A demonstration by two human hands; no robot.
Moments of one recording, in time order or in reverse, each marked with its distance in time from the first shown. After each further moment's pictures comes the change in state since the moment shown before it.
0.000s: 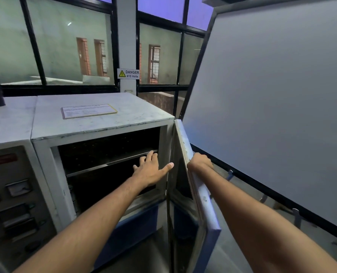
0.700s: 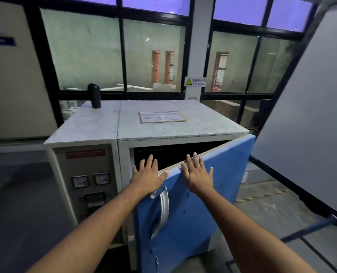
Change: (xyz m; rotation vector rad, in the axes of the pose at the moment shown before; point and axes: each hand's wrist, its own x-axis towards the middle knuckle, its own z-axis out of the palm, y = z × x) left_hand -0.012 -0.223 -0.074 0.239 0.151 -0.288; right_hand -0.018 -0.211 0.133 0.039 -0.036 -0.663
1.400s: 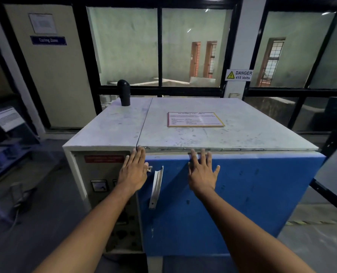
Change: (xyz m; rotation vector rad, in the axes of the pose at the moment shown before) left_hand 0.106 -0.134 0.010 0.138 0.209 -0.195; right_hand 0.154 -0.063 0.060 0.019 0.076 -0.120
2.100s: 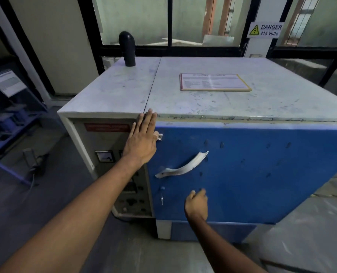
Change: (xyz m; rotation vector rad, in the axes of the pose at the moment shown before) left_hand 0.023 -0.019 0.037 -0.058 0.131 0.080; right_hand -0.101 0.000 0.189 0.453 -0.216 0.600
